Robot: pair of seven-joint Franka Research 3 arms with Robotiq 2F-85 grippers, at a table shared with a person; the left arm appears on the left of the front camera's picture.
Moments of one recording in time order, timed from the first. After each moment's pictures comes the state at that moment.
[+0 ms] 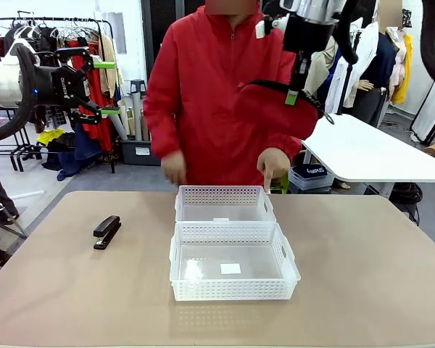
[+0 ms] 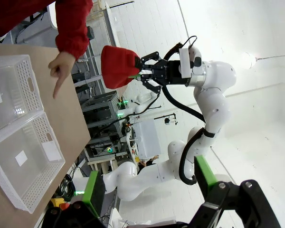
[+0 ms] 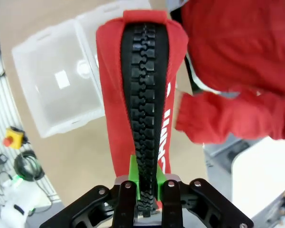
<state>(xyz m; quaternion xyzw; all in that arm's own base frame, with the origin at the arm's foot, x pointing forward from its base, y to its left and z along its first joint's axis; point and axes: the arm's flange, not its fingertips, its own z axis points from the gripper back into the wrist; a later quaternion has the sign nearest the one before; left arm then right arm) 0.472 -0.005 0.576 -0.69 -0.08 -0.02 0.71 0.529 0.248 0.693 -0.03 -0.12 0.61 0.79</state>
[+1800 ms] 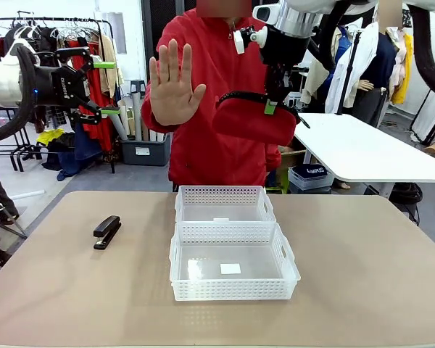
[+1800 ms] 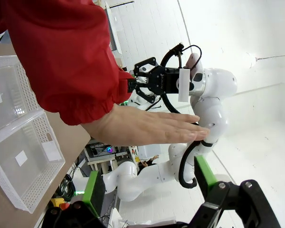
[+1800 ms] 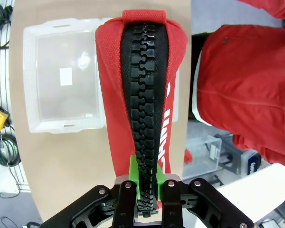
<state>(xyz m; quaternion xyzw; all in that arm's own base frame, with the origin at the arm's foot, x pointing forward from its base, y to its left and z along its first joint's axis) 0.472 -0.005 0.576 -0.69 -0.08 -0.02 0.71 0.513 0.287 0.673 -0.05 -0.14 0.70 0.69</state>
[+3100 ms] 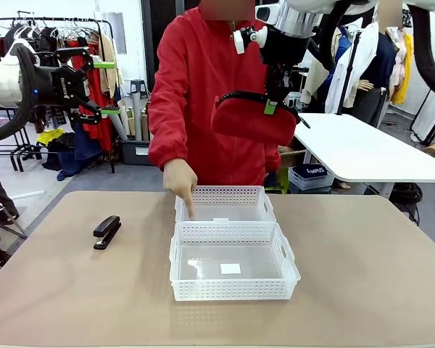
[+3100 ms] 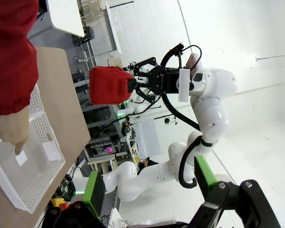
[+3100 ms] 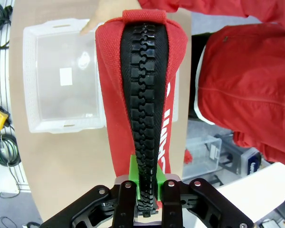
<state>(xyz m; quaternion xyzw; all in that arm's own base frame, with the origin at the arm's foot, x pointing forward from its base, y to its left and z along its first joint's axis) 0.472 -0.005 0.576 -0.69 -0.08 -0.02 0.71 0.513 0.287 0.673 -0.05 -0.14 0.70 0.69</state>
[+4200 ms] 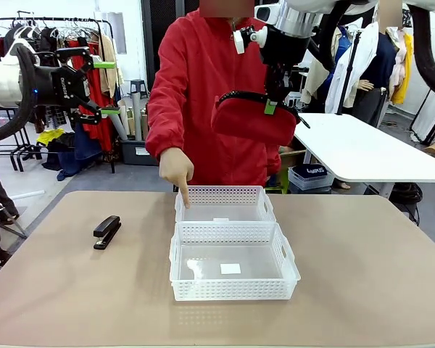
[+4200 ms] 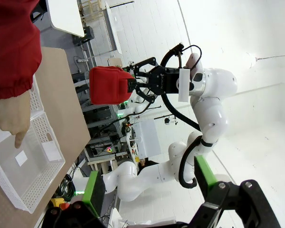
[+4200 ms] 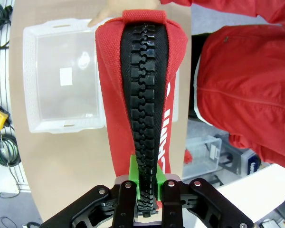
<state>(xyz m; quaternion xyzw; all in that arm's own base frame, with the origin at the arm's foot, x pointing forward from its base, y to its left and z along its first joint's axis) 0.472 -0.005 0.576 -0.69 -0.08 -0.02 0.71 0.513 0.287 0.673 -0.05 -0.14 0.70 0.69</state>
